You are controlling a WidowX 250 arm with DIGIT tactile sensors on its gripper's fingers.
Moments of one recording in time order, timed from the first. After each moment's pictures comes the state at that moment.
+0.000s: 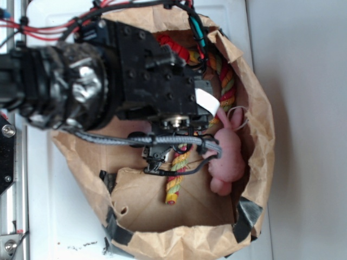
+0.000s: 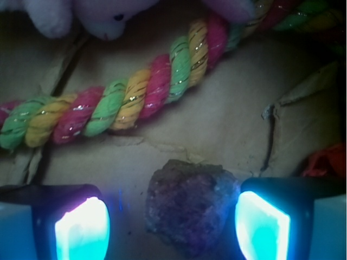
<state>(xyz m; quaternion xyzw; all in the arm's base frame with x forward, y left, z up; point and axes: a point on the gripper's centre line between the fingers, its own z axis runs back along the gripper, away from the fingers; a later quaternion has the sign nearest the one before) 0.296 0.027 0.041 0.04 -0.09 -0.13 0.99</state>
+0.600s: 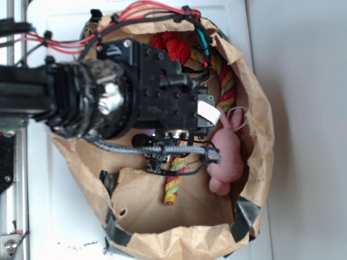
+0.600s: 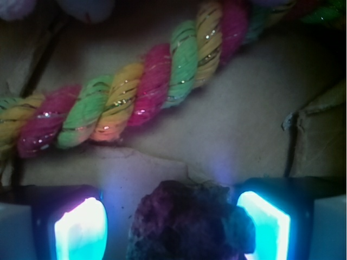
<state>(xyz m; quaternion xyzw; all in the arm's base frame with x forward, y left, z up) 0.301 0.031 0.024 0.07 -0.09 -0.15 0.98</state>
